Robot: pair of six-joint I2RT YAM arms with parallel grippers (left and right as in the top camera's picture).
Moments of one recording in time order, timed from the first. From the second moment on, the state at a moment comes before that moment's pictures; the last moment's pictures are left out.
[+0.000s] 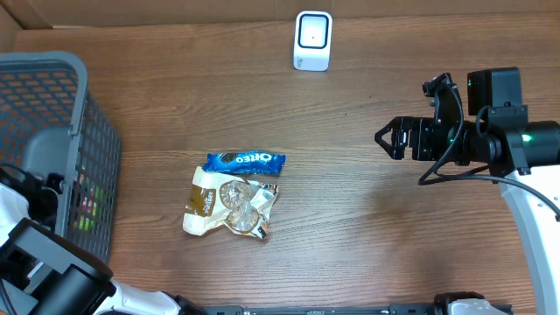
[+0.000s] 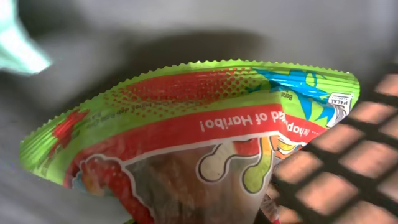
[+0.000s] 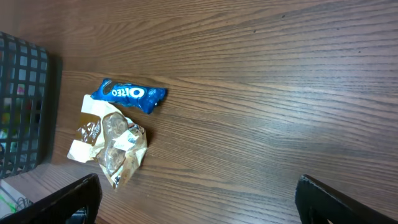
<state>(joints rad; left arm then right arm) 0.92 1.81 1.27 -0.89 0.37 -0.28 0.07 1.34 1.34 -1.08 -0.49 0.12</state>
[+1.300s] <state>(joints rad) -0.07 1.49 1.36 -1.14 0.26 -0.16 0.07 1.34 1.34 -1.07 -0.49 0.12</state>
